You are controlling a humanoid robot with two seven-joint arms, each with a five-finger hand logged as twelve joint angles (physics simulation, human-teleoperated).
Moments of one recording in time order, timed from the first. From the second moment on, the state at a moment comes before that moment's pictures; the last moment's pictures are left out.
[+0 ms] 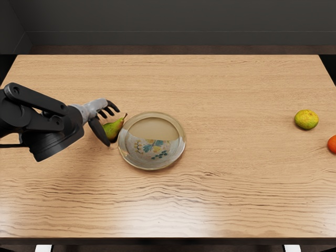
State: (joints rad) left arm -1.74 0.31 0.94 -1.52 -0.05 0.53 0.04; right arm -0.03 0.00 0.12 0.28 -0.14 -0.24 -0.19
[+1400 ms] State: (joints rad) left arm -1.69 0.26 0.94 -1.50 -0.06 0.61 0.04; right arm -0.03 0.00 0.12 0.28 -0.15 -0.24 -0.19
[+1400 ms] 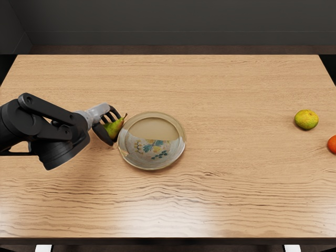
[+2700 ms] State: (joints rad) left arm -1.84 0.33 0.84 -1.54 -0.15 0.42 0.04; right arm -0.03 0.00 0.12 0.28 -0.15 -0.24 -0.19
